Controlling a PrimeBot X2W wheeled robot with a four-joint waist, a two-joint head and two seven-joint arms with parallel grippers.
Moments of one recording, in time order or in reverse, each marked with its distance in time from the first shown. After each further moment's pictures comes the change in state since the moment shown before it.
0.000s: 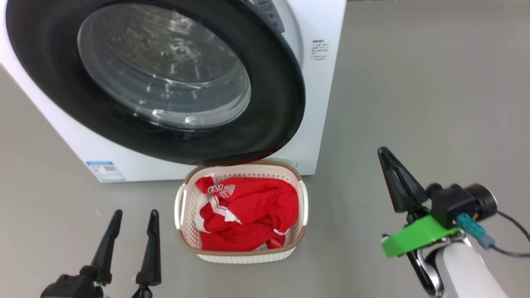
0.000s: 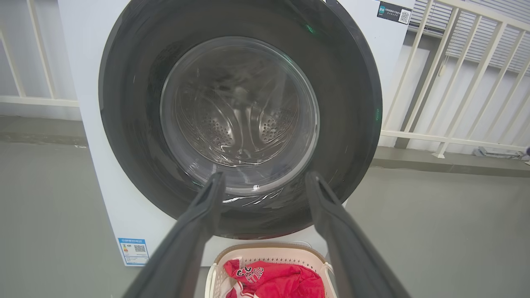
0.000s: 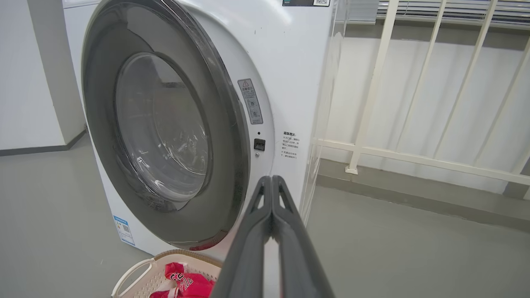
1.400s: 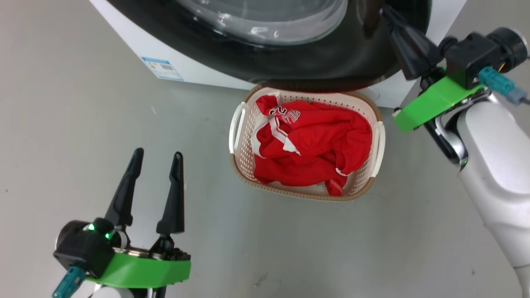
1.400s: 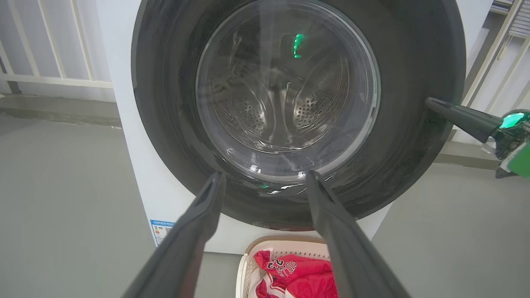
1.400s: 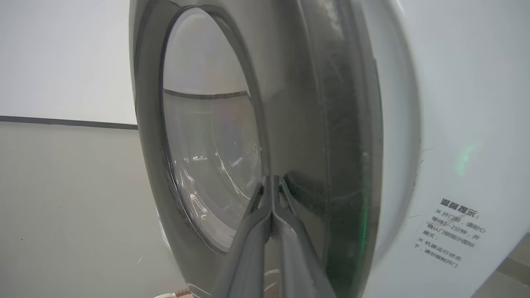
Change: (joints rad) left arm -0.201 -0.094 -0.024 -0.024 0.040 -0.071 0.000; right arm -0.635 -0.217 0.295 0.267 0.190 0.006 0.003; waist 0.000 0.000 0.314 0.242
